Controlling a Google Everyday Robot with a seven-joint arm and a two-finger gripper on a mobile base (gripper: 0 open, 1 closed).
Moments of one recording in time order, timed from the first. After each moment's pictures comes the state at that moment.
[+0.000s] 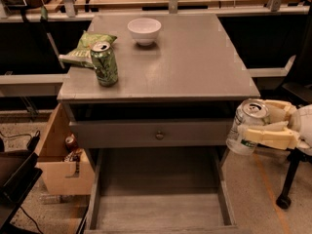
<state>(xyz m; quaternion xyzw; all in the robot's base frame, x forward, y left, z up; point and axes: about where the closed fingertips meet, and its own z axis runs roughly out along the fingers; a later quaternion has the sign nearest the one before) 0.424 -0.200 0.898 -0.44 0.63 0.35 0.54</state>
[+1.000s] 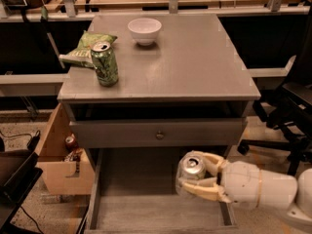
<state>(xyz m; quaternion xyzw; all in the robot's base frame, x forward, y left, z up) 0.387 -0.091 0.762 -0.45 0.62 0.35 0.54</state>
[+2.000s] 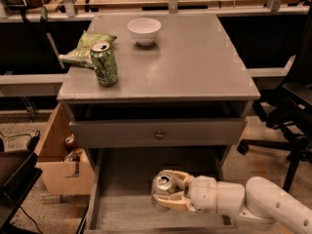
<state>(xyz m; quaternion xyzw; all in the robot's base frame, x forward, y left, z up) 0.396 -0.024 0.644 -0.46 0.60 0.41 0.51</state>
